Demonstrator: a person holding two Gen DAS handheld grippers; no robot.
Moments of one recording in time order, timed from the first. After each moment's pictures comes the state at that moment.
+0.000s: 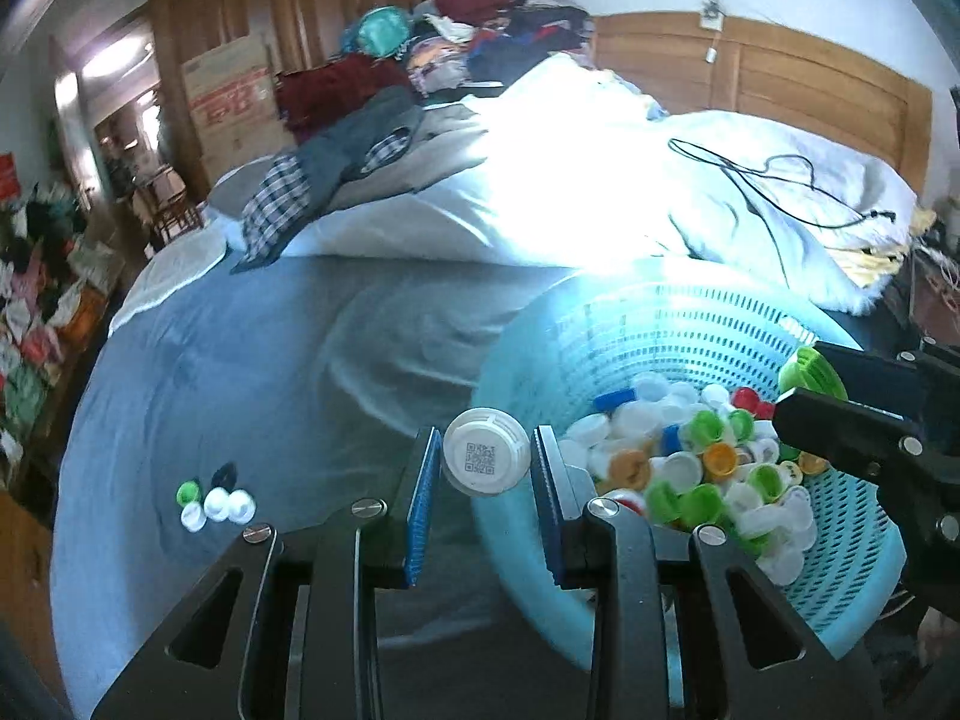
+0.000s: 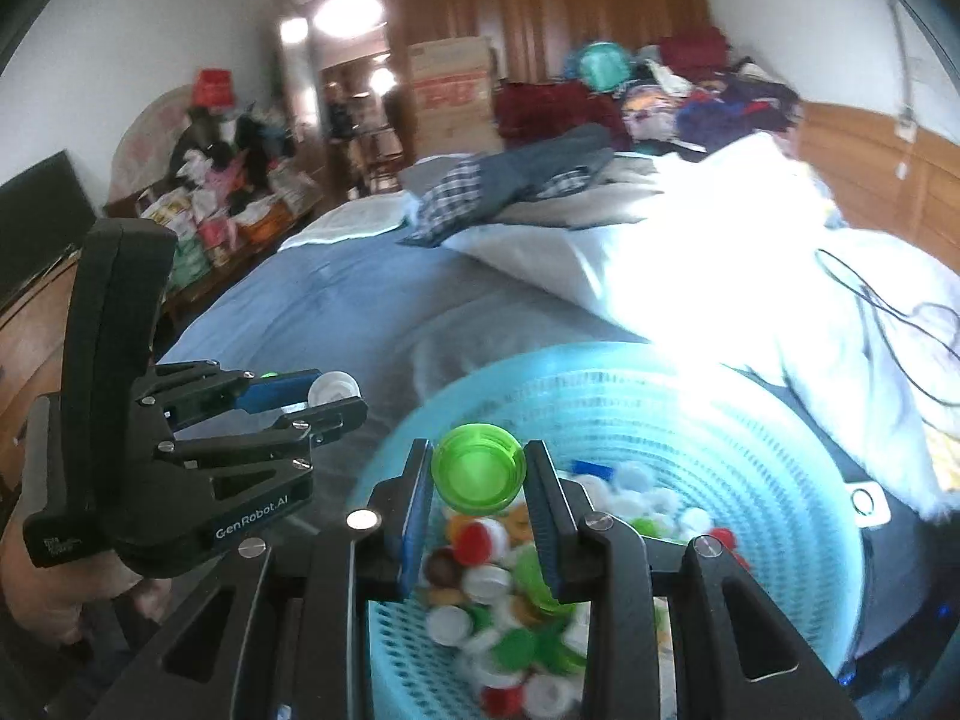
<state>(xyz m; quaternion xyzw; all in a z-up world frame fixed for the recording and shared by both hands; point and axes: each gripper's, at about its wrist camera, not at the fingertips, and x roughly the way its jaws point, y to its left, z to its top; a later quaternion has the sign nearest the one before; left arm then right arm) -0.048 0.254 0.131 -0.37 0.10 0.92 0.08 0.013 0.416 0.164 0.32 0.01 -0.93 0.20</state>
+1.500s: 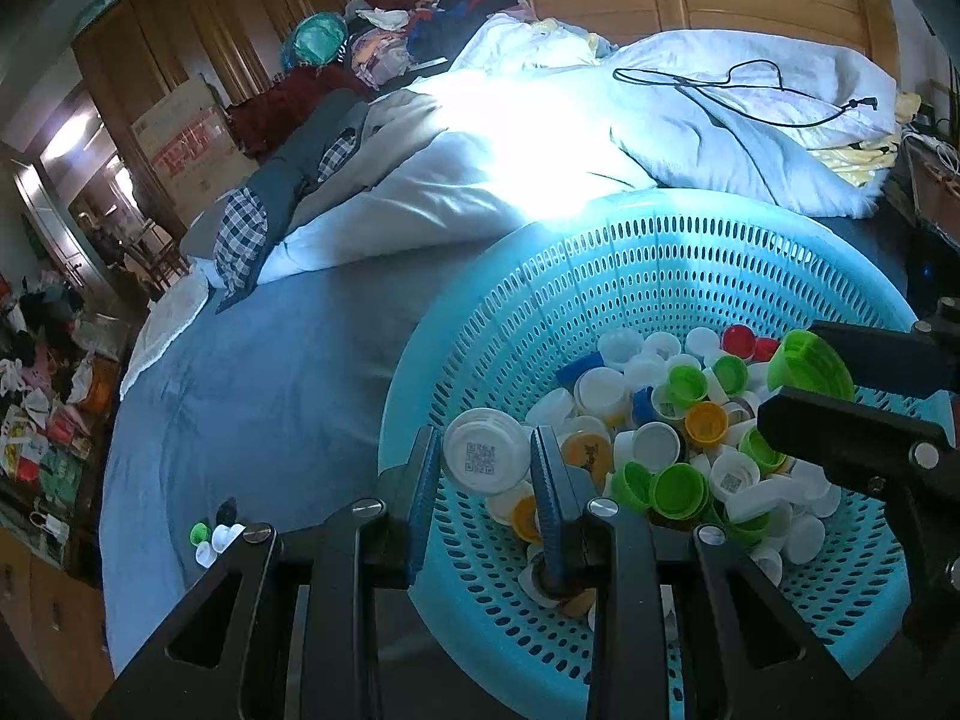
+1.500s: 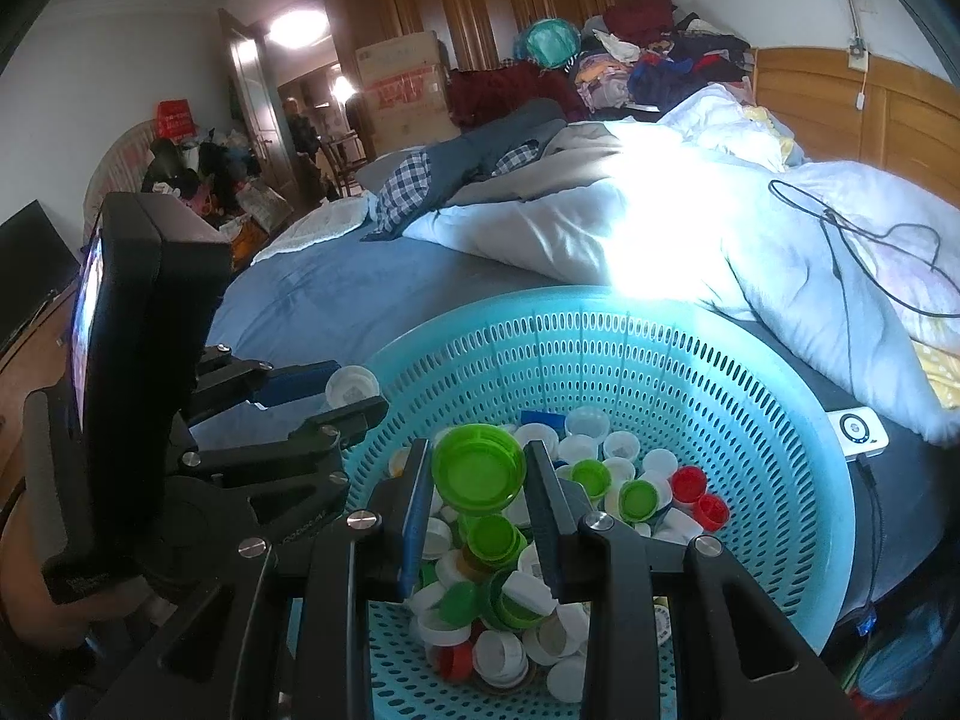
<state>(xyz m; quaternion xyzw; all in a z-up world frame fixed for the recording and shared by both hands) -0.043 0.320 0.109 -0.39 0.20 0.90 0.08 0.016 0.448 0.140 0.34 -0.04 -0.92 0.18</state>
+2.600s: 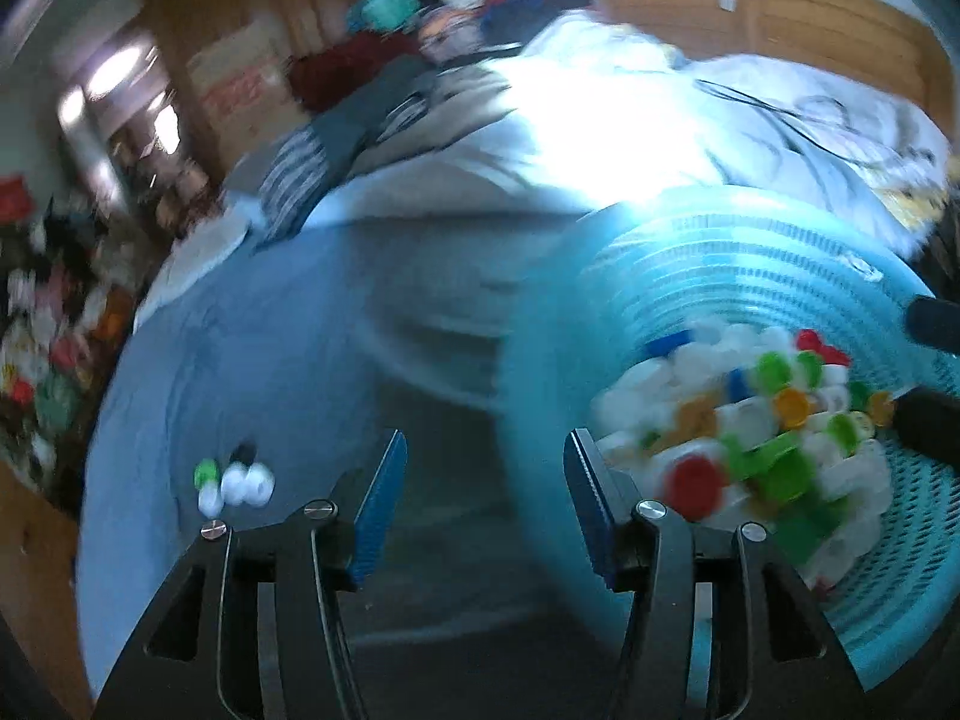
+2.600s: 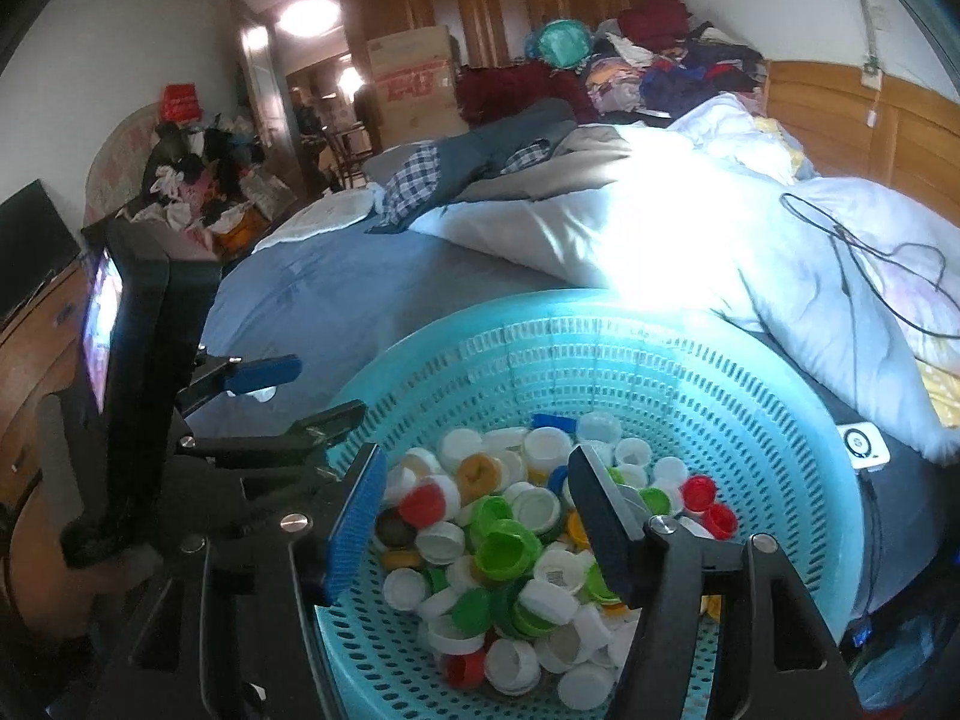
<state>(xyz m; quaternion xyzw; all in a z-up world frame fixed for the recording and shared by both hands) -0.050 0.227 0.085 -0.40 0.12 0.91 0.03 0.010 0.424 0.138 0.34 -0.01 -0.92 0.19</state>
